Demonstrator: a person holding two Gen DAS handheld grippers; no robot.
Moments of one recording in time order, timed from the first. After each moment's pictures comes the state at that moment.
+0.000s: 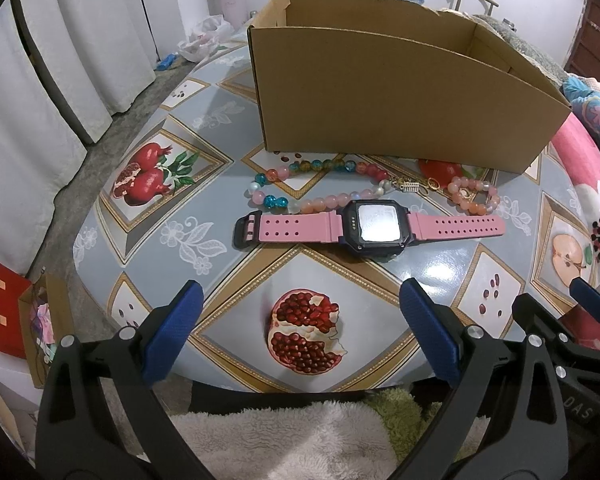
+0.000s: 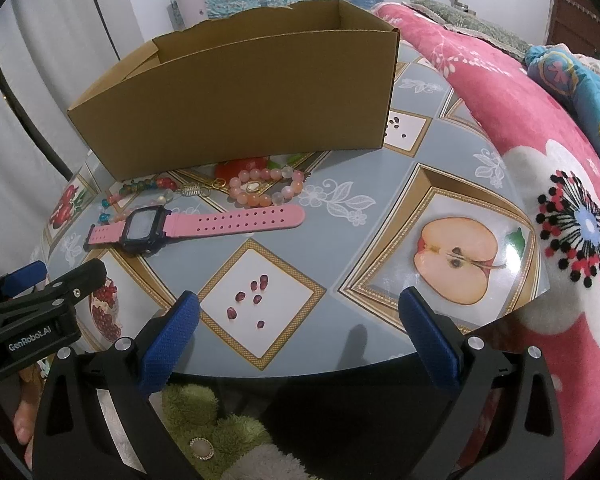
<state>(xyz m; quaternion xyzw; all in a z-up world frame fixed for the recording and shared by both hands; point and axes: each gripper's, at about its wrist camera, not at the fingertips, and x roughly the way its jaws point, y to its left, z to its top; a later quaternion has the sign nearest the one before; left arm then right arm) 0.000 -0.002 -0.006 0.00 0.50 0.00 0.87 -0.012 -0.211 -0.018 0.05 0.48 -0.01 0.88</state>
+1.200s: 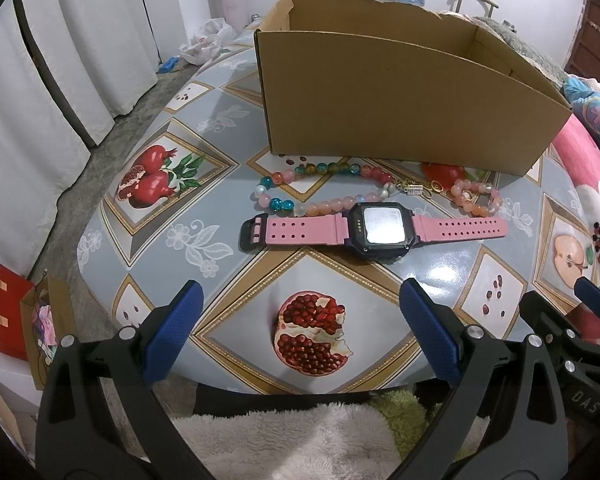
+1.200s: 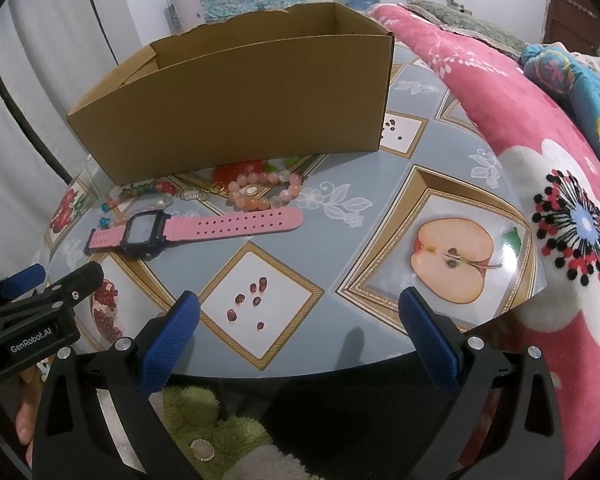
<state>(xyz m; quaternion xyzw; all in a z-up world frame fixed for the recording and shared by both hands) -0.001 -0.001 -0.003 0.00 0.49 0.01 0.87 -0.012 -0.212 -0.015 0.05 0.48 -0.01 0.88</state>
